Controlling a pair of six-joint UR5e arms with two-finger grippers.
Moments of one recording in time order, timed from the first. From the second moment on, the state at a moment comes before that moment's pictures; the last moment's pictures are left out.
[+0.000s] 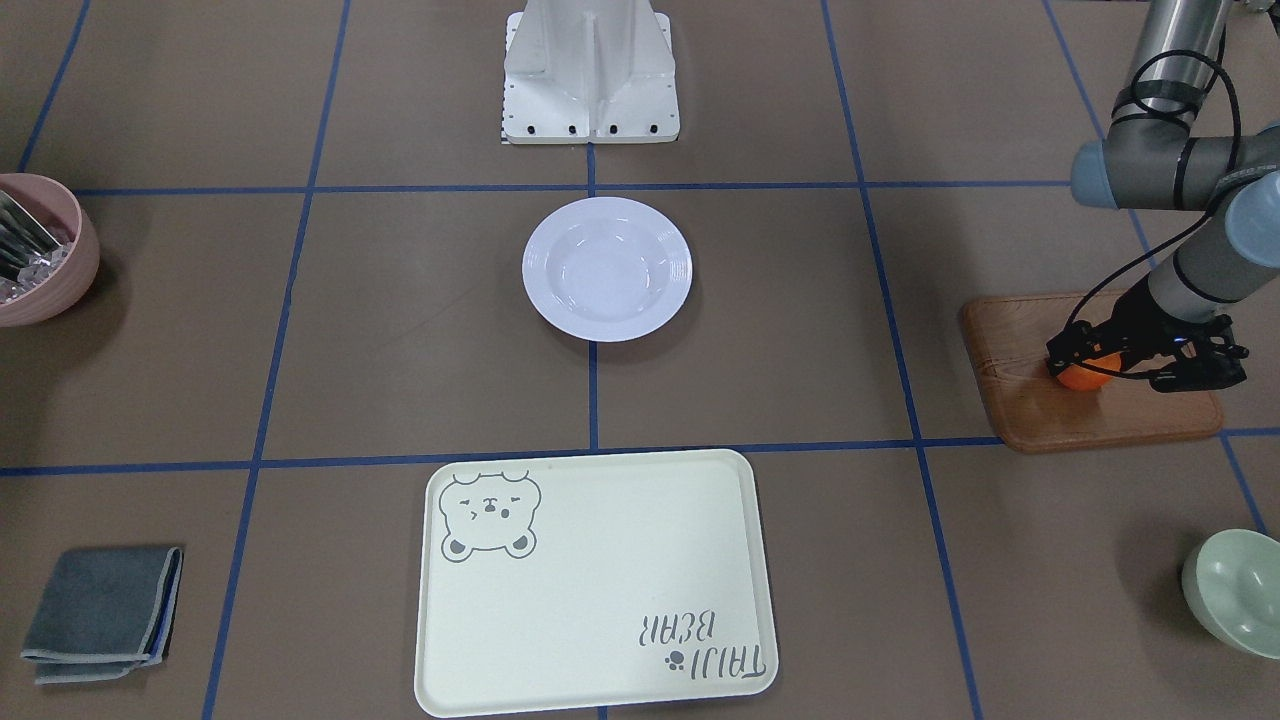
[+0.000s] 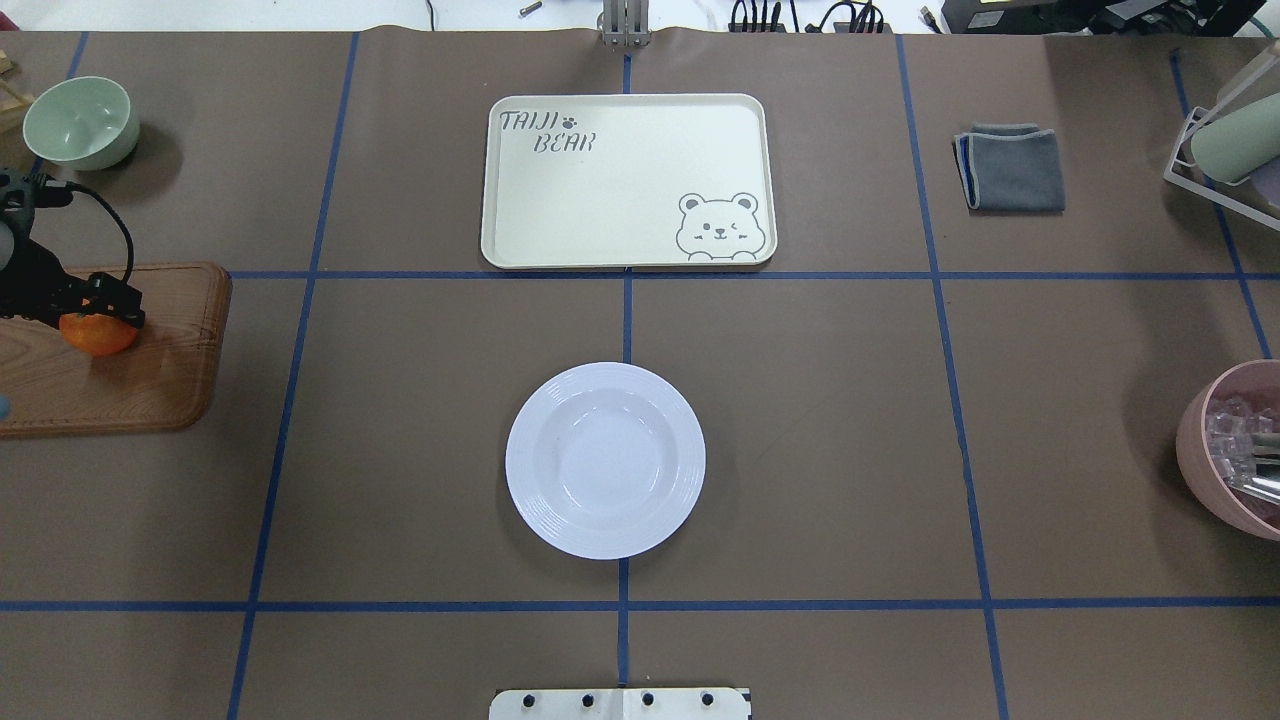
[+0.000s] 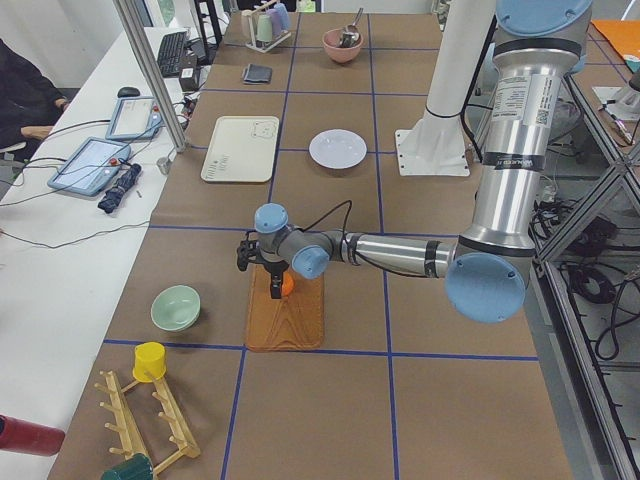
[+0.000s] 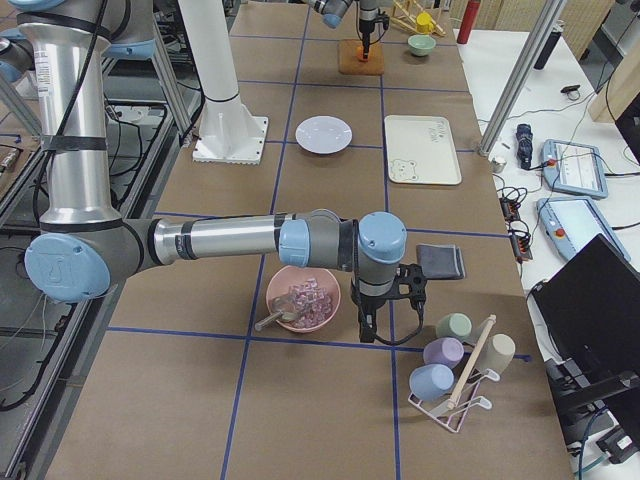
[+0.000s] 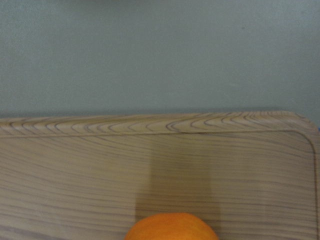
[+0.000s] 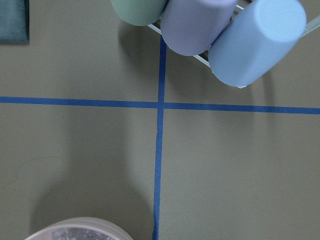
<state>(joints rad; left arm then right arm) -1.04 -1.67 -1.47 -2.09 -2.19 -0.74 1.61 -1.56 1.69 -1.72 2.33 -0.07</state>
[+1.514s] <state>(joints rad) -0.89 -2.10 -1.70 -1.59 -2.27 -1.28 1.15 -1.42 1.76 -1.24 2.32 0.82</state>
